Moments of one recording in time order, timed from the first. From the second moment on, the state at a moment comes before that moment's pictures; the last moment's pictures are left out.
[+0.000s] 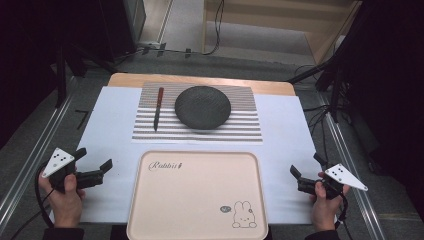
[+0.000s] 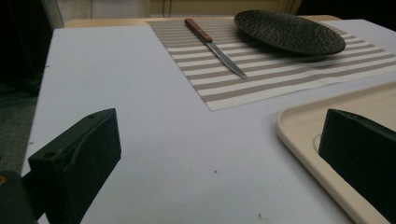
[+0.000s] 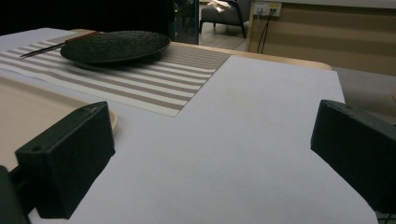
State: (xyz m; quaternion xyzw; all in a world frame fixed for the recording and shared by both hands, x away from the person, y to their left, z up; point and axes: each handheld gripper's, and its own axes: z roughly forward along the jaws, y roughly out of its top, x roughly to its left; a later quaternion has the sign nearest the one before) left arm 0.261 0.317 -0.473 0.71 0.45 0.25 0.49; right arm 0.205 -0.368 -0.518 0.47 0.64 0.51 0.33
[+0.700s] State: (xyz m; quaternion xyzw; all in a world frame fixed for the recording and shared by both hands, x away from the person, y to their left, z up) left arm 0.288 0.281 -0.442 0.72 0.44 0.21 0.50; right arm 0.203 -0.368 -0.518 0.46 0.64 0.51 0.33
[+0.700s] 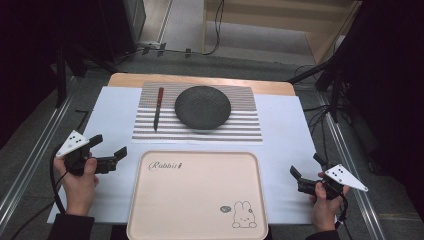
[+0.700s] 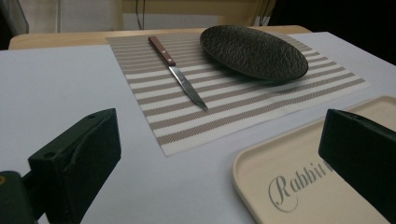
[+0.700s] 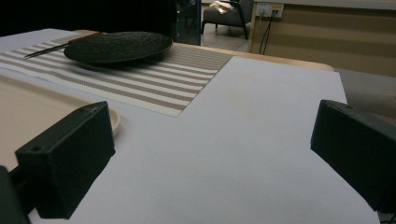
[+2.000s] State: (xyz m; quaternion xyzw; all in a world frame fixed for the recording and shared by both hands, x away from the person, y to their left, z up) left arm 0.420 0.227 -0.414 0.75 0.46 0.15 0.45; right arm 0.203 -0.368 -0.519 0.47 0.64 0.51 0.33
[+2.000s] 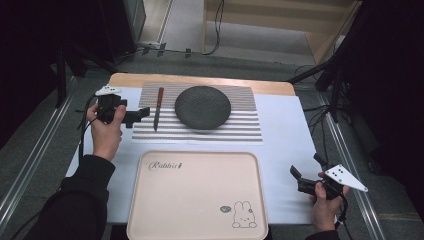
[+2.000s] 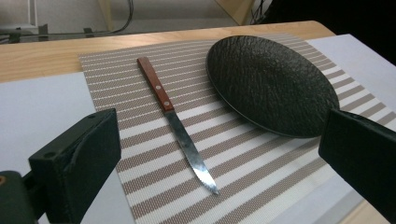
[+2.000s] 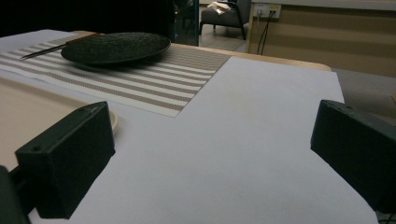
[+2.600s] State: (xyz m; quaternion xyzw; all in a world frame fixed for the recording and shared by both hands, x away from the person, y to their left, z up) left arm 0.476 0.200 -0.434 0.77 0.49 0.12 0.40; right arm 0.203 -0.369 -0.519 0.46 0.64 0.52 0.33
